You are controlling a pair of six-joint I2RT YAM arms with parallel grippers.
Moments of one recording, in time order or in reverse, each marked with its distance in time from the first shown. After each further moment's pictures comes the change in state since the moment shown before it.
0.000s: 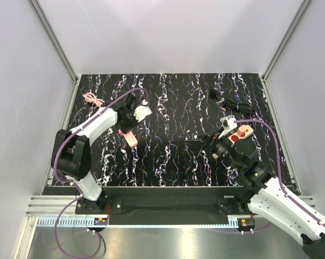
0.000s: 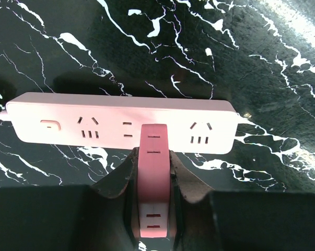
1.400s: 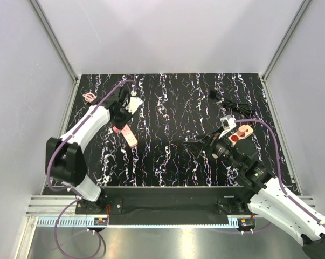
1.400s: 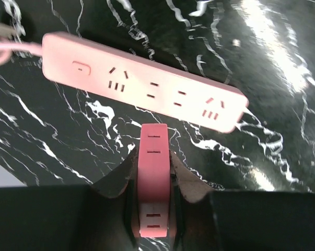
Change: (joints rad) left arm 0.046 -0.059 0.082 -0.111 -0.065 -0.230; right arm 0.000 -0.006 -0.002 0.040 -0.062 0.039
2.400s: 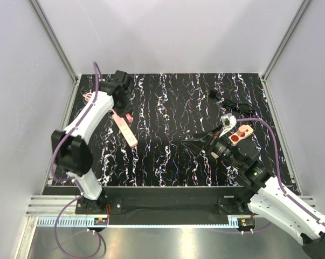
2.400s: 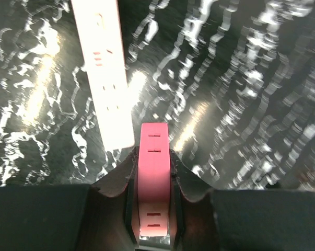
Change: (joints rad) left arm -0.026 0.060 0.290 -0.181 -0.174 -1.267; right arm 0.000 0.018 0.000 0.103 -0.051 0.035
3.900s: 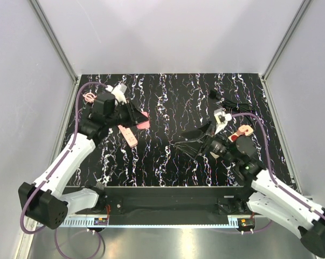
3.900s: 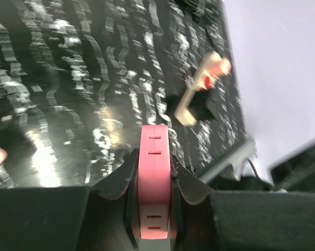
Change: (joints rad) left arm -0.070 -0.523 -0.554 0.646 0.570 0.178; right arm 0.000 0.188 -0.001 0.371 -0.270 0.113
